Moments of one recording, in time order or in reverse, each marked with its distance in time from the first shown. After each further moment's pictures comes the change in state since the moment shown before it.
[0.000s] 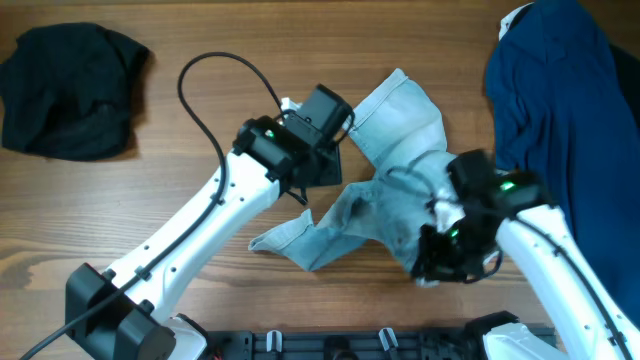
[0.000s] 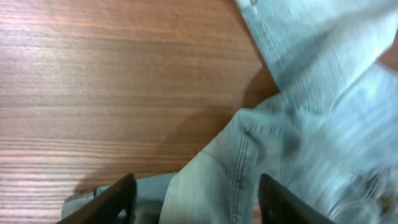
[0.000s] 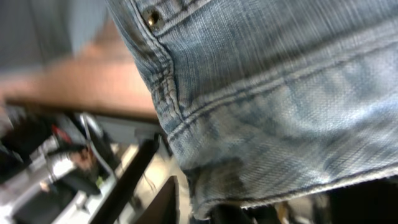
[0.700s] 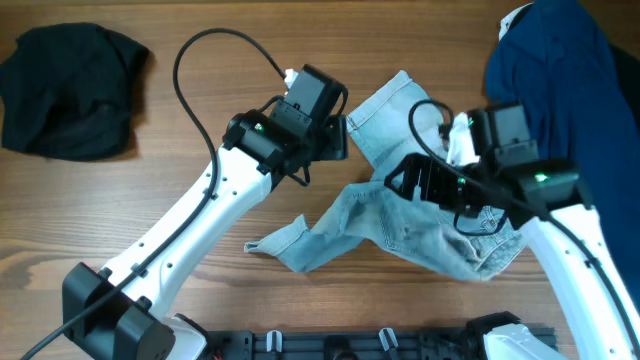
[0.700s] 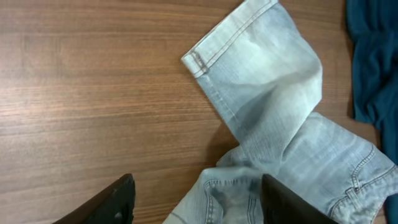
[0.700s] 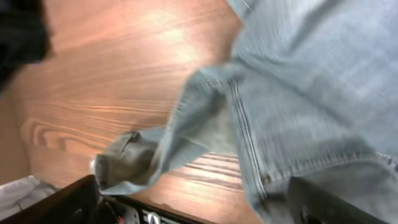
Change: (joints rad) left arm 0.043 0.001 0.000 0.232 0.020 0.131; right arm -0.067 -0.016 0.263 0.310 0.058 0.101
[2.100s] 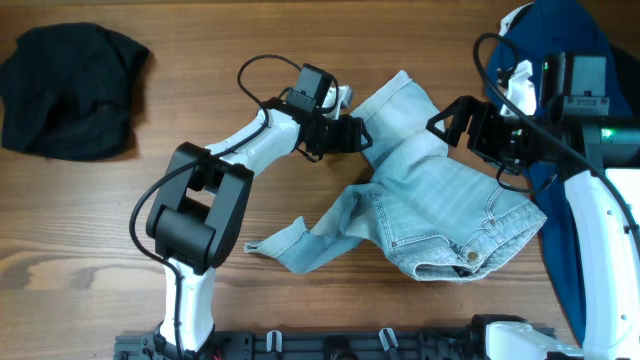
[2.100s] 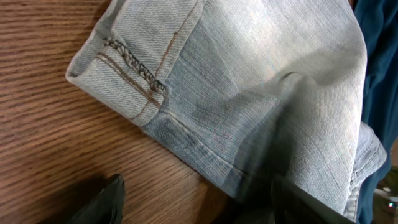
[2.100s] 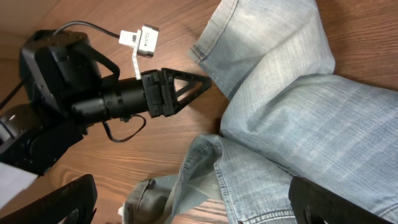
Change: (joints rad) left arm 0.148 0.532 -0.002 0.439 0.583 0.145; right arm -0.262 0.136 0.259 -0.062 -0.080 -0.116
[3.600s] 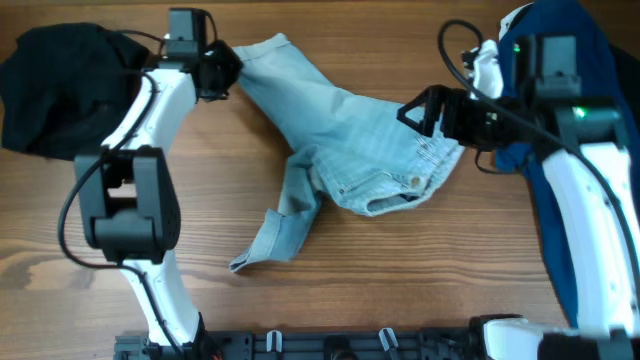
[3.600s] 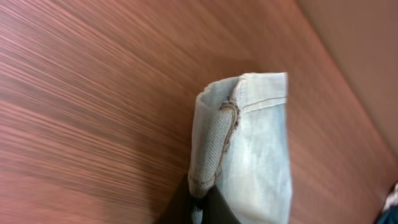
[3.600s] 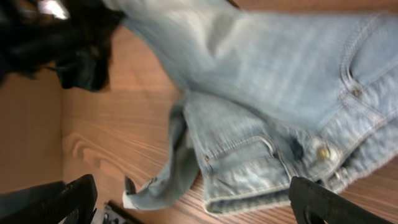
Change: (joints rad) left arm 0.438 -0.051 0.178 -0.085 -0.361 -0.314; right arm 0.103 0.121 0.066 0.076 -0.091 -0.072
